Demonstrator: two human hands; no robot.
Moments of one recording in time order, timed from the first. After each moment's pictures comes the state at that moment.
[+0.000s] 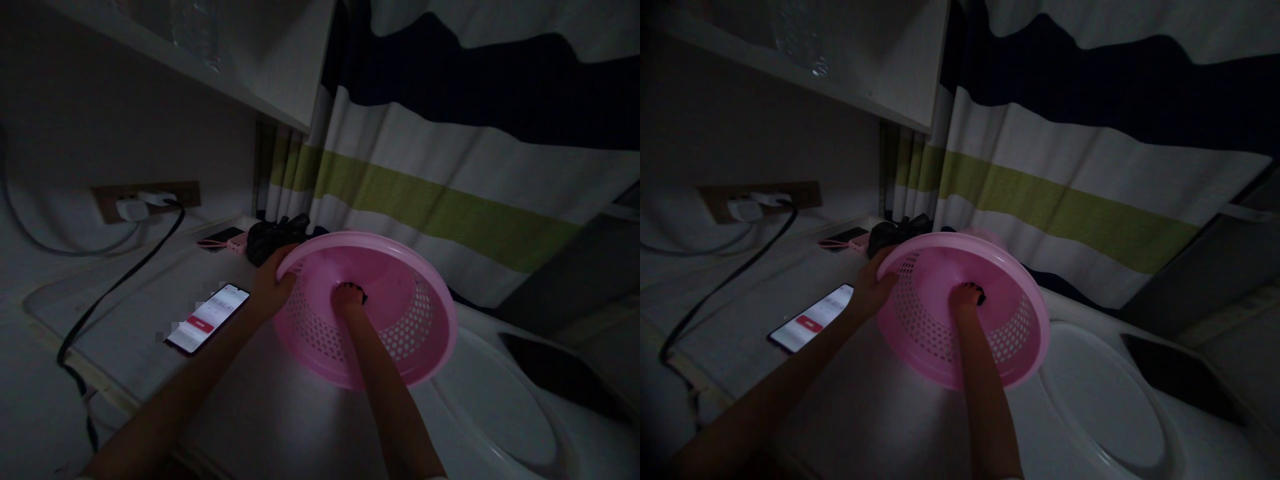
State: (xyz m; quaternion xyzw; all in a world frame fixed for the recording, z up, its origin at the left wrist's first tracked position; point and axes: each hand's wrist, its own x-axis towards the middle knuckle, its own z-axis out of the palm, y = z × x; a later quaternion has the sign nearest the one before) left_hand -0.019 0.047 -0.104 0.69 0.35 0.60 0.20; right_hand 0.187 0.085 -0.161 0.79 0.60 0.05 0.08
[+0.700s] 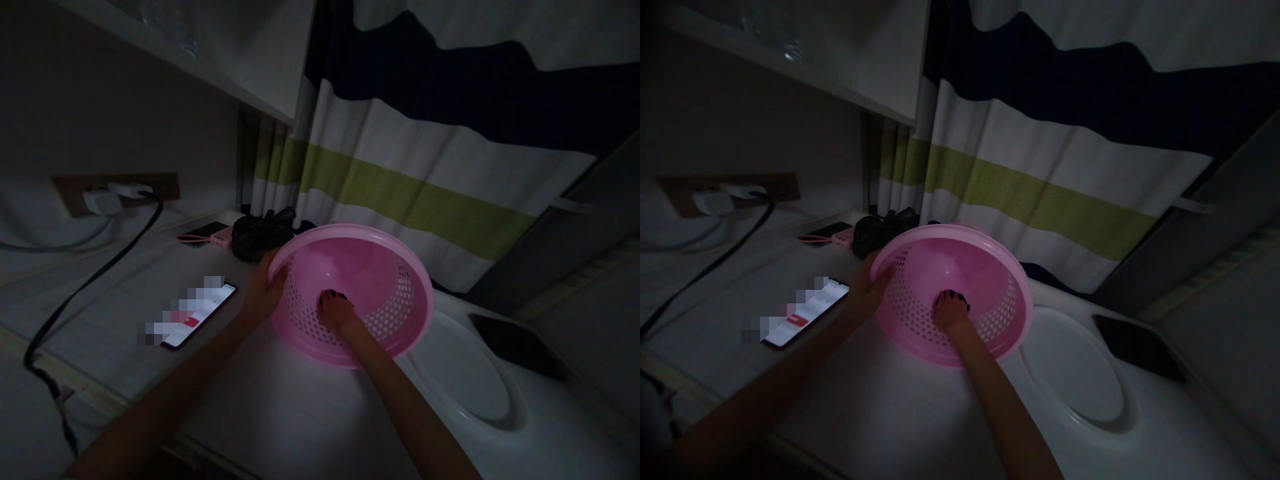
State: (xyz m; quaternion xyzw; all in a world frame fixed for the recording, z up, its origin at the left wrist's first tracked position) left_hand -0.004 0.033 -0.122 0.68 0.33 0.62 0.20; right_hand 0.179 0.008 -0.148 0.69 0.72 0.04 0.10
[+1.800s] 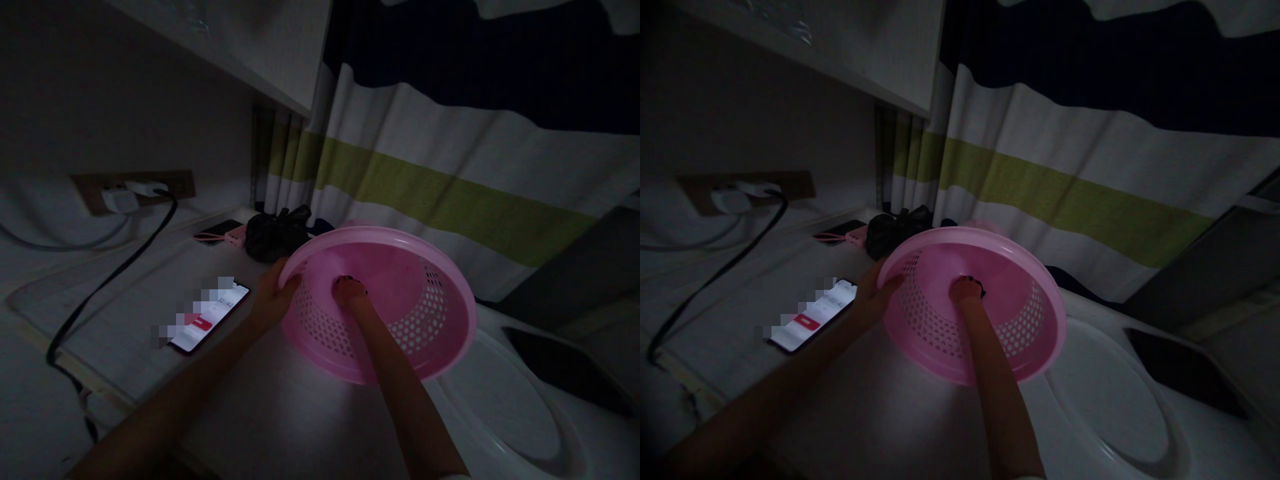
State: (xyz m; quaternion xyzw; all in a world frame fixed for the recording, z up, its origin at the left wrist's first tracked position) left_hand -0.012 0.042 -0.129 0.67 0.33 0.61 0.26; right_hand 0.190 0.091 -0.154 0.77 0.63 -0.01 0.09
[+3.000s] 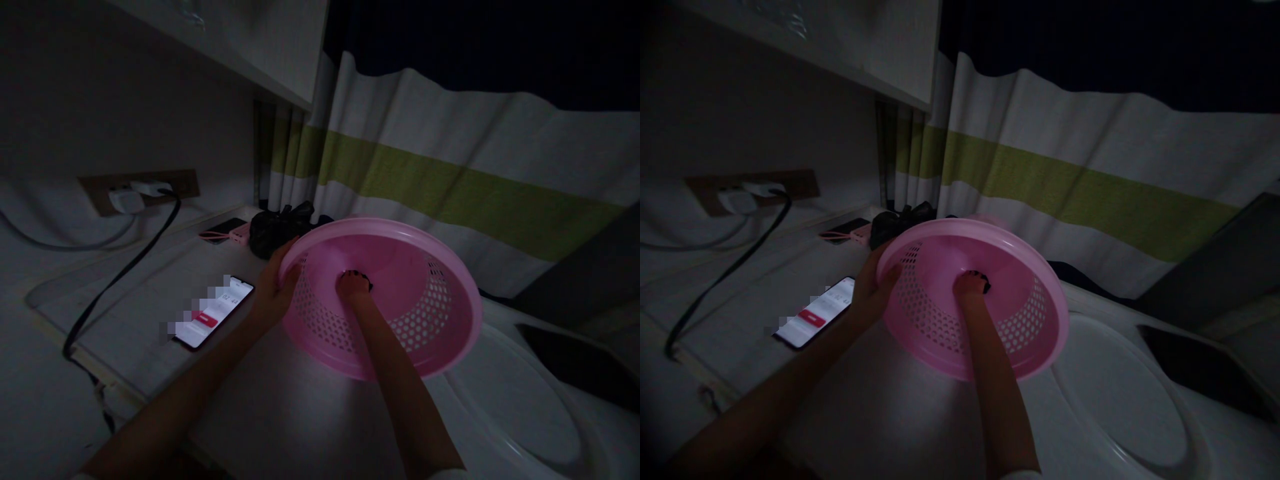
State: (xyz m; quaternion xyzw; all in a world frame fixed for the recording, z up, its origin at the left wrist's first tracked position) left_hand -0.013 0.041 -0.126 0.68 0.32 0.64 0.17; right_hand 0.185 0.095 -0.159 0.79 0.61 0.02 0.06
